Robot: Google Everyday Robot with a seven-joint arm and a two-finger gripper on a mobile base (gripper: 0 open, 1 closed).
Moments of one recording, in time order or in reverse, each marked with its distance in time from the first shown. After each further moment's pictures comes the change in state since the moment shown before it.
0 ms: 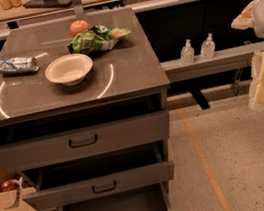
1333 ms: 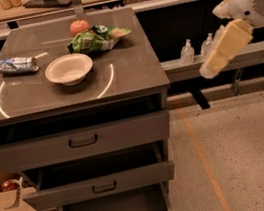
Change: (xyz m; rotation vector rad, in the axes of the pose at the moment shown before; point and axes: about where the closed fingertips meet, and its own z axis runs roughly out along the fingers) arm -0.046 -0.068 0.026 0.014 -0.312 0.228
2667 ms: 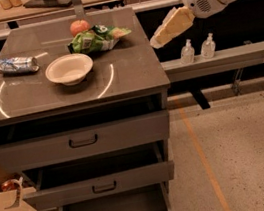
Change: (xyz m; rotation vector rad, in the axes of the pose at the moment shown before) arm -0.098 -0.089 0.060 0.173 -0.359 -0.004
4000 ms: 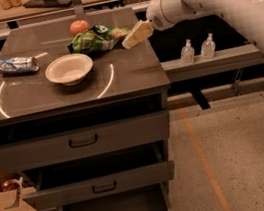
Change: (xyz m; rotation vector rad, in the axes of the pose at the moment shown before) arm 0.007 -0.064 0.157 0.091 -0.048 0.065
